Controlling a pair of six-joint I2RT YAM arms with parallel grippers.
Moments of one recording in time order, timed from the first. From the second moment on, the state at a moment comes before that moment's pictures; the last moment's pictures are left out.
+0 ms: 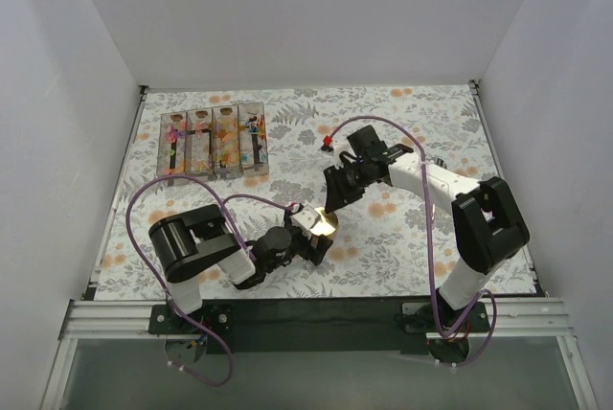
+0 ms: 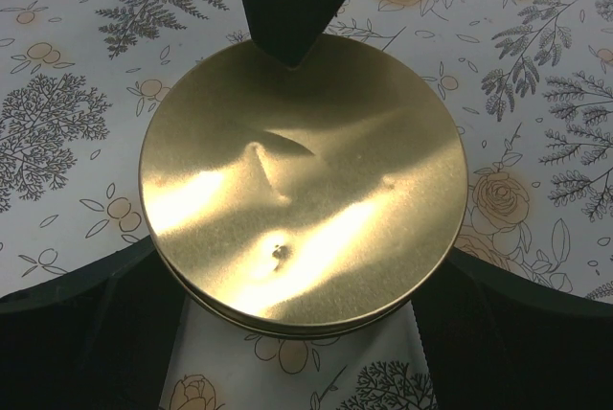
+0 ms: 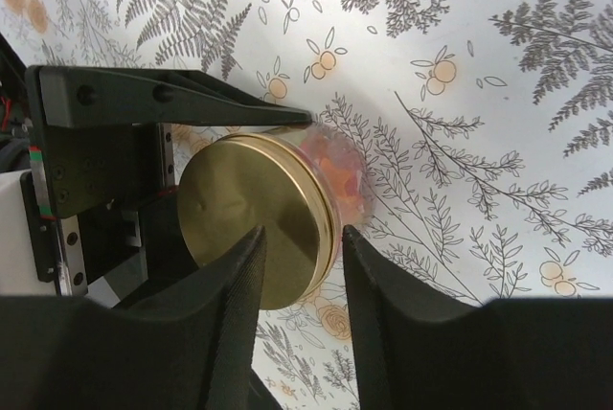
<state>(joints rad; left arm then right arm) -1.05 1.80 0.31 1.20 -0.20 -0.15 0.58 1.68 1.15 -0.53 -0.58 0.08</state>
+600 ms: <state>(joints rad) -1.05 1.80 0.33 1.17 -0.21 -0.14 0.63 1.50 0.95 -0.46 -0.45 0.13</state>
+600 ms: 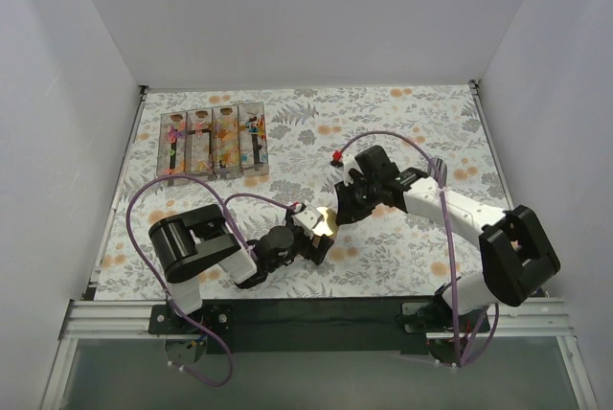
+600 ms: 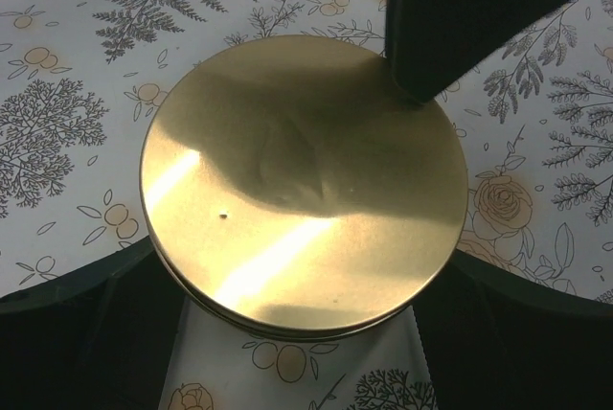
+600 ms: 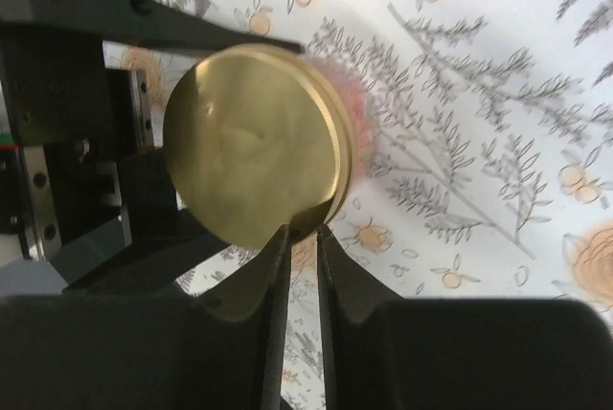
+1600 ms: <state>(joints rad) -1.05 1.80 0.33 1.17 -0.21 -0.18 0.58 1.68 1.15 -0.48 -0.54 0.08</state>
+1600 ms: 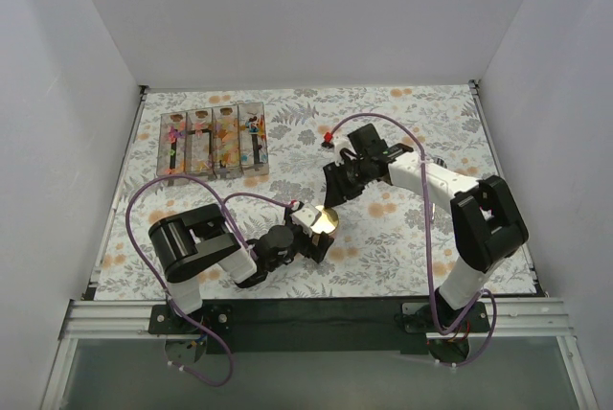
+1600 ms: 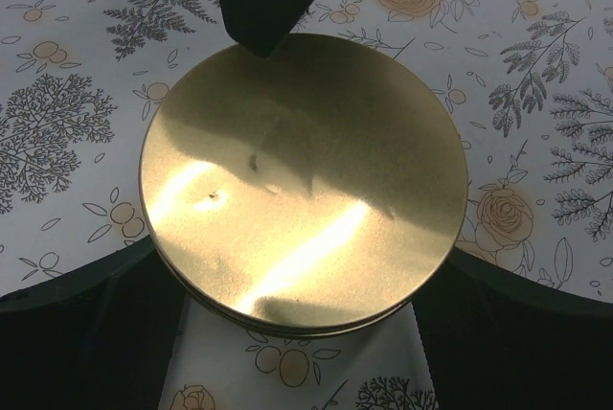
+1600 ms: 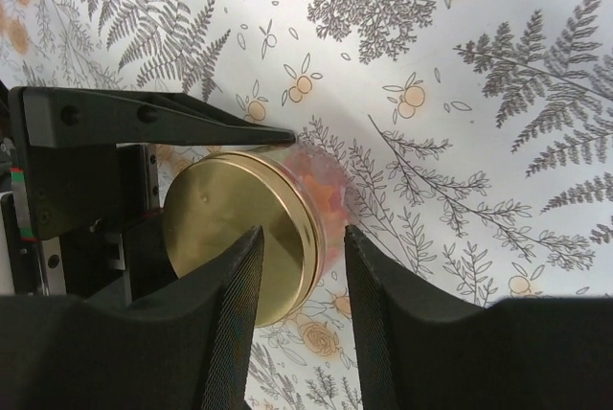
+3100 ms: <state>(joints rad) -1.04 1.80 0.36 1.14 -0.22 -0.20 0.61 1.59 1.13 -0.45 -0.46 0.11</state>
